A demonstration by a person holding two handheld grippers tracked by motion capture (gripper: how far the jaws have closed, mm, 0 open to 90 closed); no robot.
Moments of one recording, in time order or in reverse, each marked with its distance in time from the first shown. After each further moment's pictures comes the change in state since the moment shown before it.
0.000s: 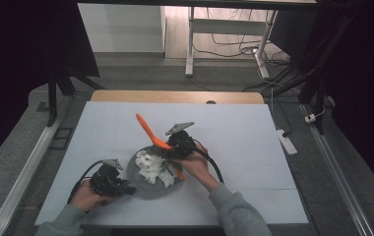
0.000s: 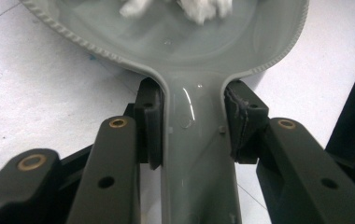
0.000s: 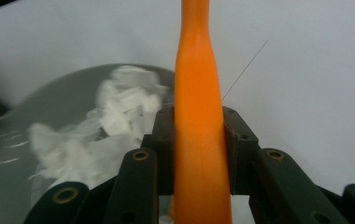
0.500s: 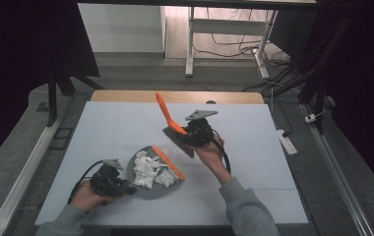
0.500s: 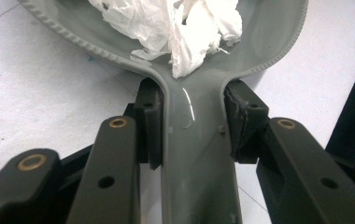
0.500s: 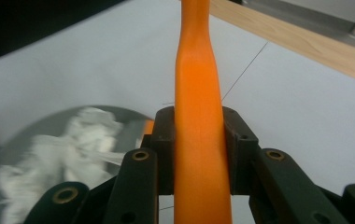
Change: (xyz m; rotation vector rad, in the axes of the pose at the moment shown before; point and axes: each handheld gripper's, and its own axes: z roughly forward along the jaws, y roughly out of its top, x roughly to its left) left arm -0.001 0.000 0.000 -0.004 0.001 0.004; right arm -0.043 0.006 -0.048 -0.119 -0.137 0.078
